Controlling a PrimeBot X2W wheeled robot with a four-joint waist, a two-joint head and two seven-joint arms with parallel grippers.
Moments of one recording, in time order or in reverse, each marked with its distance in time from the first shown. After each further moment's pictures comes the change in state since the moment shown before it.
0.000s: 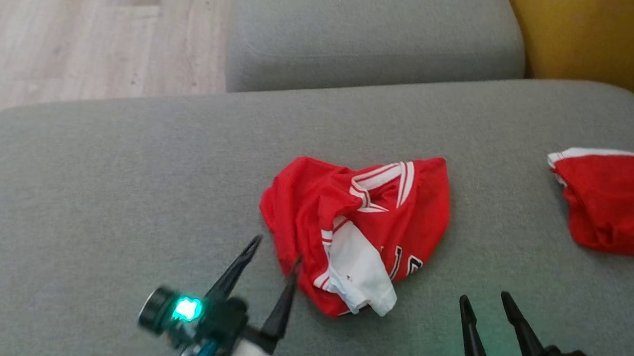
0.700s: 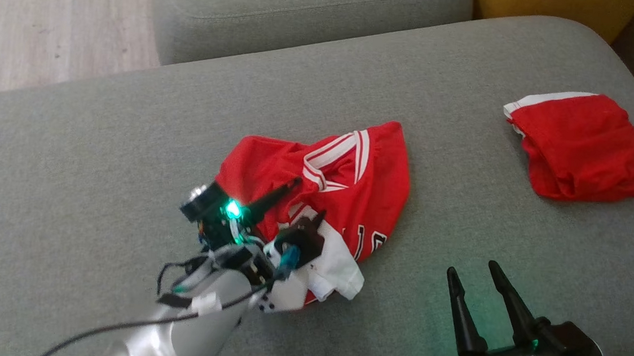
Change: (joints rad) left arm -0.440 0.023 -0.225 0.269 0.260 -0.054 0.340; right arm -0.092 -0.020 0.053 0.002 0.007 0.000 0.000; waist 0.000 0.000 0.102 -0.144
